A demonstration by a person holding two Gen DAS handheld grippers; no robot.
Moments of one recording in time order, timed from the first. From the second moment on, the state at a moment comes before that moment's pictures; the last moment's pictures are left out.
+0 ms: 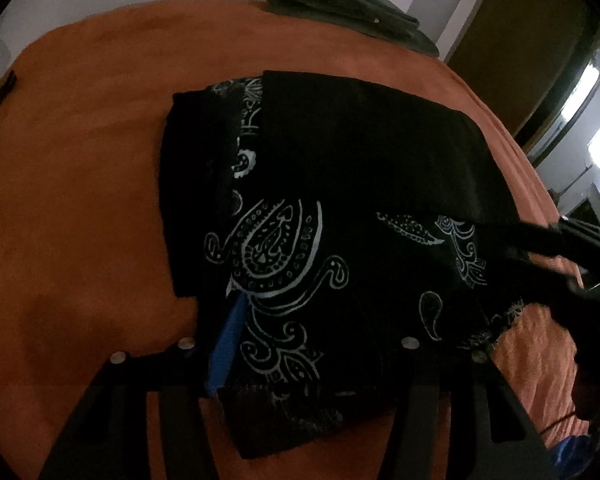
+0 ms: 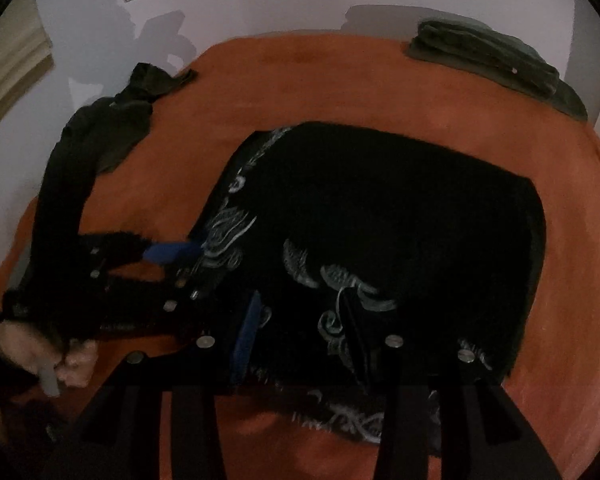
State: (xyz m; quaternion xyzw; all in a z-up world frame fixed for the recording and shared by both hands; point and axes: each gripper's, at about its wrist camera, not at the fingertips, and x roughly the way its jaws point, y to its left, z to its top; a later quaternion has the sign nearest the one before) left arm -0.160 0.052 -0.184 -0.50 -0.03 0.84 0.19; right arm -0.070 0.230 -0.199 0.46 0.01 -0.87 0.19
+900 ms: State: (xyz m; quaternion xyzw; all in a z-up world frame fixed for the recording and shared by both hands) left arm -0.159 0.053 -0.186 -0.52 -0.03 0.83 0.20; right arm -0.067 0.234 -0.246 0.51 0.03 -0.84 0.16
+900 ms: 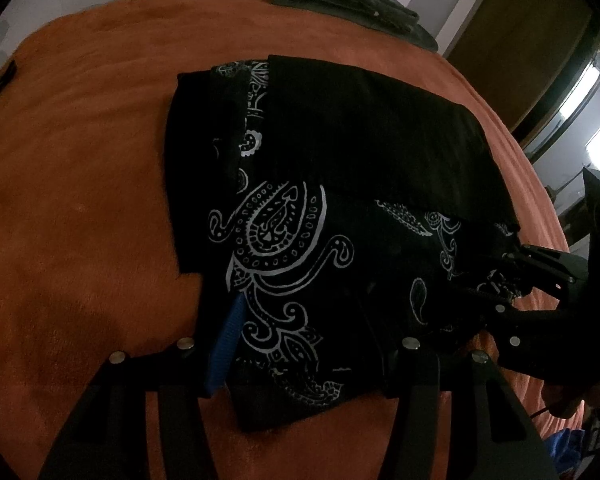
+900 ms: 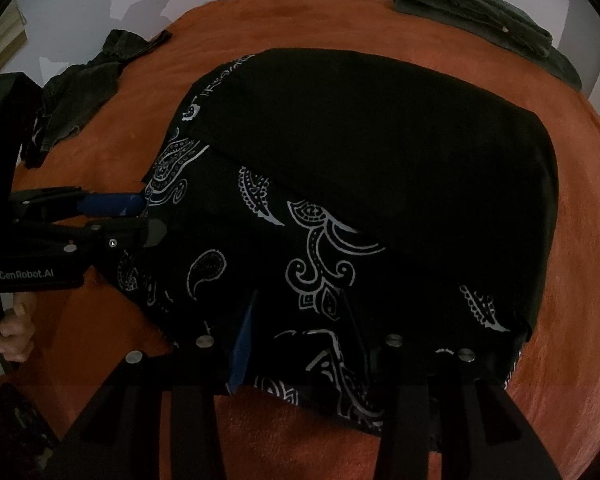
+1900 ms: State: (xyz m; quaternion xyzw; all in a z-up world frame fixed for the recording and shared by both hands) left arm -0.157 0.062 -0.195 -0.52 0.00 0.83 0.20; right arm -0.070 0.235 -0.245 0.51 0.03 -0.84 0.16
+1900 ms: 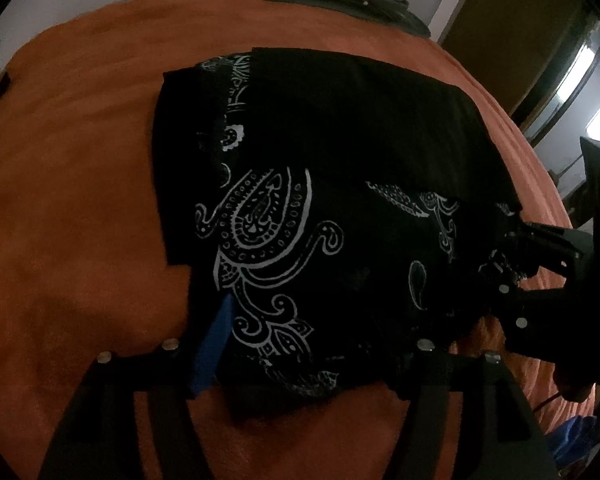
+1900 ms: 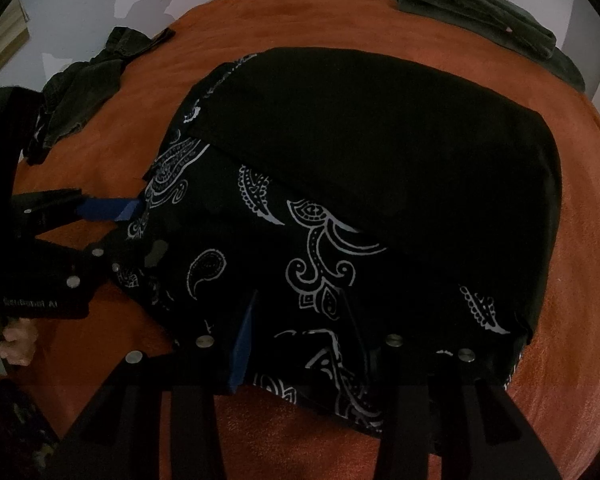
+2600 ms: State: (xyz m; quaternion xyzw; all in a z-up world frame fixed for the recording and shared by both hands) left arm -0.152 -0.038 -0.167 -0.50 -0.07 0.85 0.16; right arm -0.052 0.236 -0.228 0.49 0.05 -0.86 0.17
